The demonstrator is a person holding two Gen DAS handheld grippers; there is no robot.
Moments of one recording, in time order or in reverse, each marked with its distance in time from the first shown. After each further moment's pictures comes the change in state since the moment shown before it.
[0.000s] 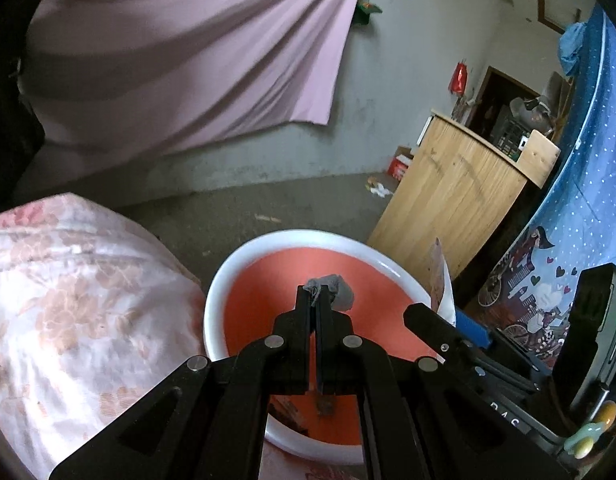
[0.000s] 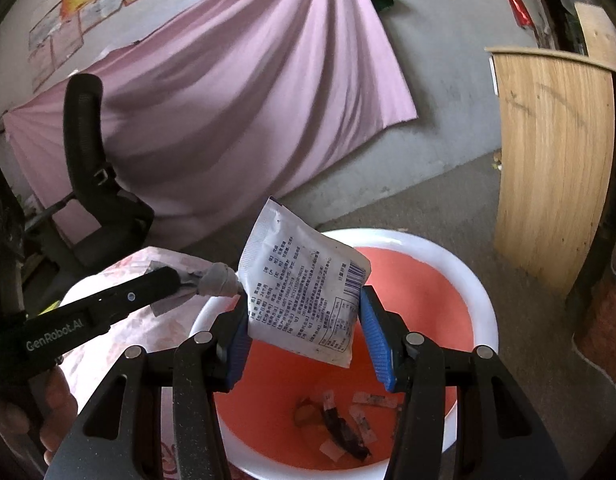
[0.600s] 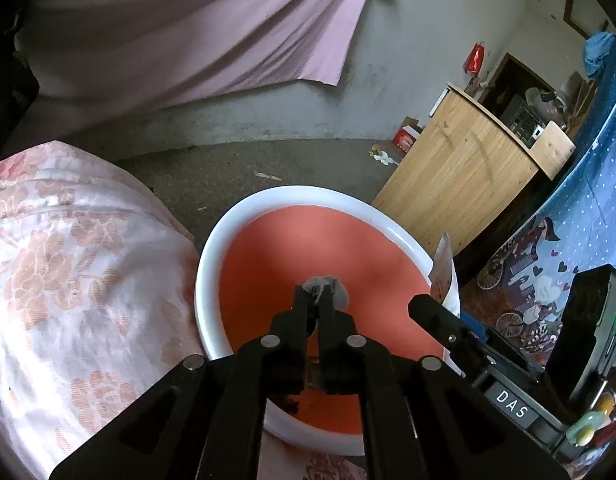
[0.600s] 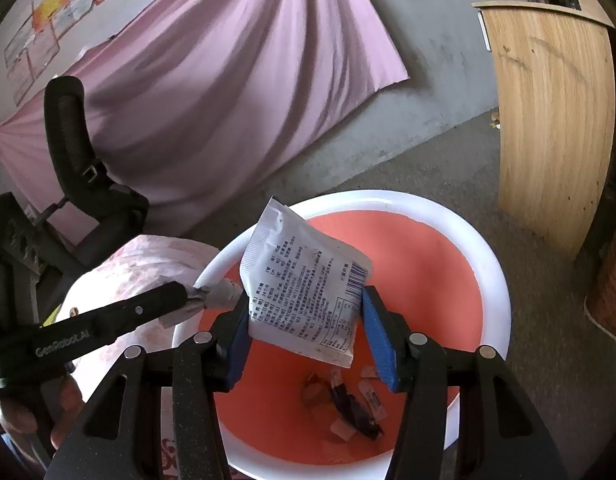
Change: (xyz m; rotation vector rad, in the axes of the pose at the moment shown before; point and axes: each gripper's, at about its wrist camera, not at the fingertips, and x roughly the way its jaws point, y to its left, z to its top) left arm 0.025 0.012 0.002 -0.074 0.140 -0.008; right arm 0.017 -0.017 -0.006 0.085 0.108 0.018
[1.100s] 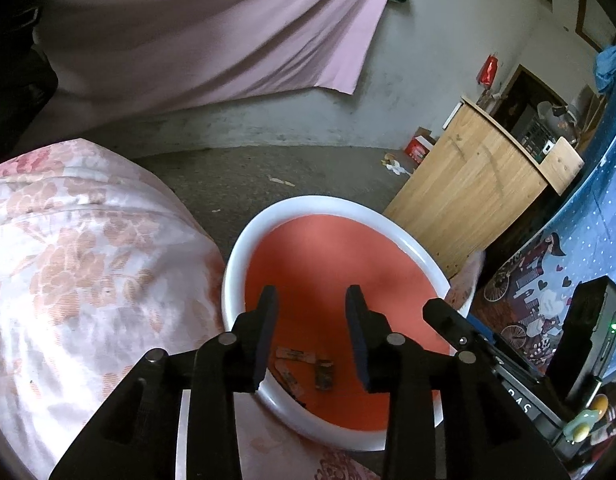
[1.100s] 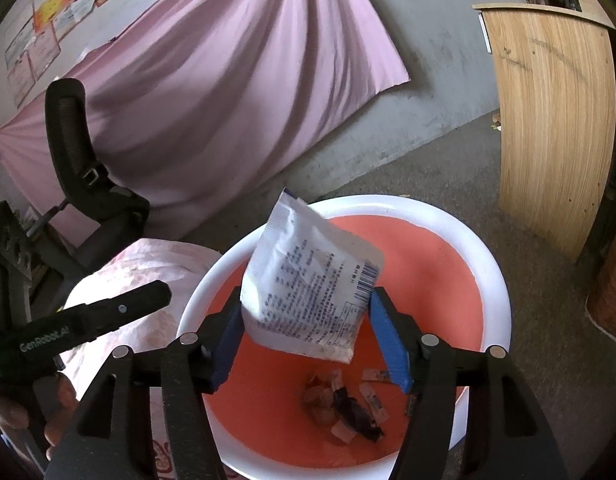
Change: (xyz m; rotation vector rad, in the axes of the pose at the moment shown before) left arm -0.014 0.010 -0.001 -0.046 -0.027 0.034; right arm 0.000 0.002 -0.002 -0.007 -0.012 0.003
